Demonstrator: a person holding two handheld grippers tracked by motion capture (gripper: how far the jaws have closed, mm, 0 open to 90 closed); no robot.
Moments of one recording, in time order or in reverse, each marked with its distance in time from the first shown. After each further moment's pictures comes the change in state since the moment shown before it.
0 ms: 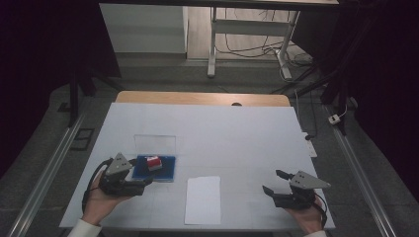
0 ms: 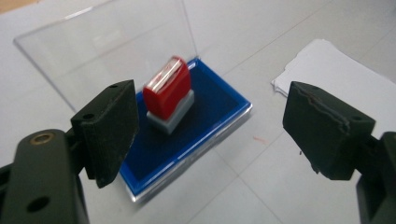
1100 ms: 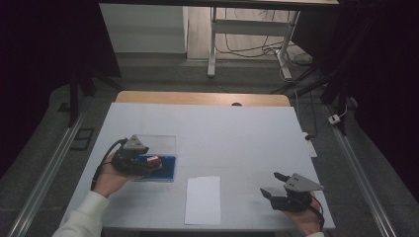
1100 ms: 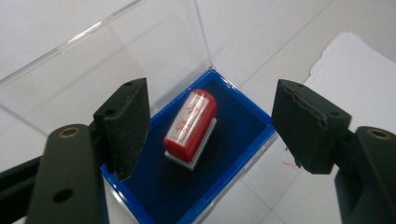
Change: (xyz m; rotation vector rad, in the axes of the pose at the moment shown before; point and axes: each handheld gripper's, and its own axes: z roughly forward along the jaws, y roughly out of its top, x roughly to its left) left arm 0.031 0.039 0.042 0.149 -0.071 0.057; right arm 0.008 -0.004 0.006 0.056 -0.029 -0.048
